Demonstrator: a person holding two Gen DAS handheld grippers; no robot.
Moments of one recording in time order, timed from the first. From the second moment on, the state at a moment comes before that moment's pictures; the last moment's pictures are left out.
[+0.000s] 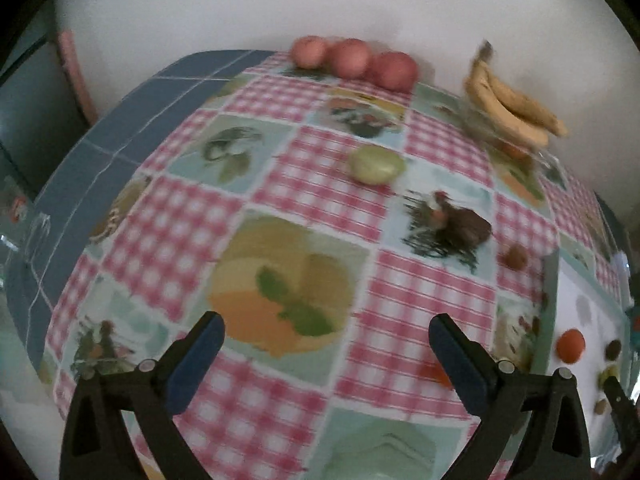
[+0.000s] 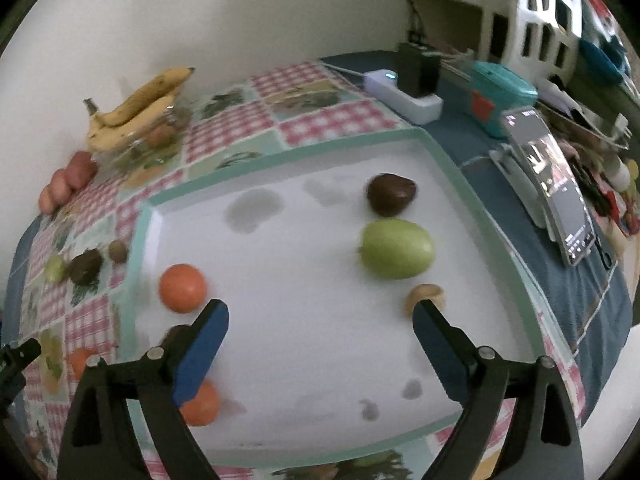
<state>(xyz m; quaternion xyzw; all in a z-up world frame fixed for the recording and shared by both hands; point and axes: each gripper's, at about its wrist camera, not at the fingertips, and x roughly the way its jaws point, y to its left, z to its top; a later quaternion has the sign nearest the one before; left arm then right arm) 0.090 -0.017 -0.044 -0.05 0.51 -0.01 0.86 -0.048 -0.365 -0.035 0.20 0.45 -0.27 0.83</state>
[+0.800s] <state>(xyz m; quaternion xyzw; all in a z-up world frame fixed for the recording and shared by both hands) 0.108 0.069 -0.022 -0.10 0.45 0.06 0.88 0.050 -0.207 -0.010 0.13 0.42 -0.08 0.89</state>
